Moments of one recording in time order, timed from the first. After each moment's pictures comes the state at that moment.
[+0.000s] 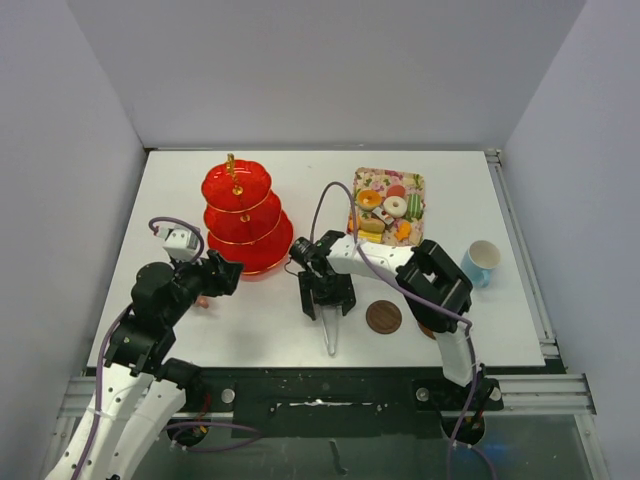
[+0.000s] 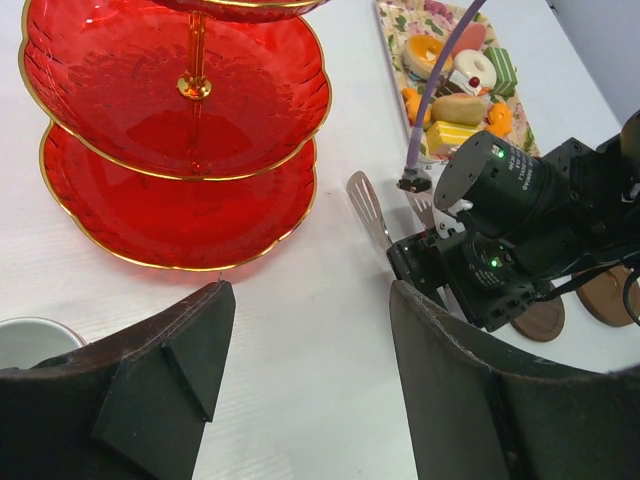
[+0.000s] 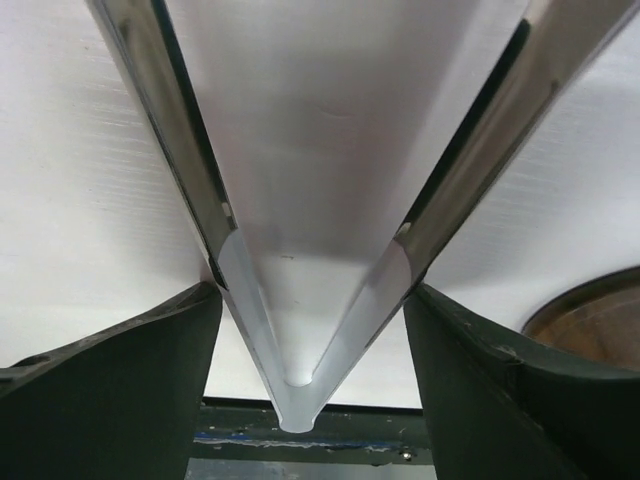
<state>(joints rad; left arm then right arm) -0.33 0.49 0.63 -0.41 0.09 -0.36 0.92 2.03 1.43 -0.95 0.02 0.75</state>
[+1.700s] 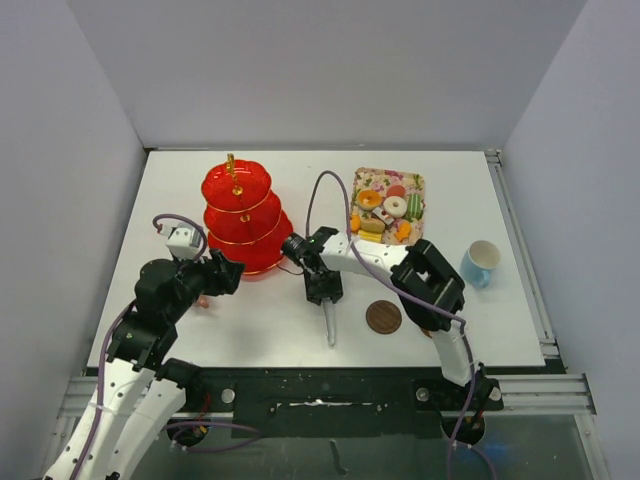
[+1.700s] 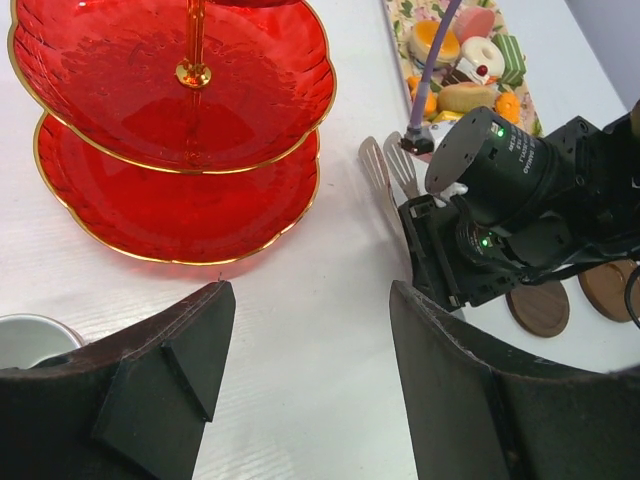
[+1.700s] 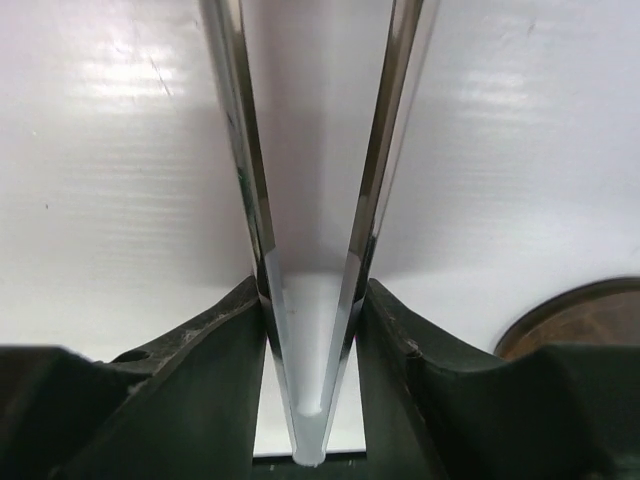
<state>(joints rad) -0.32 0.52 0.63 -0.41 0.09 -0.36 0.91 2.08 1.55 -1.00 0.15 0.79</state>
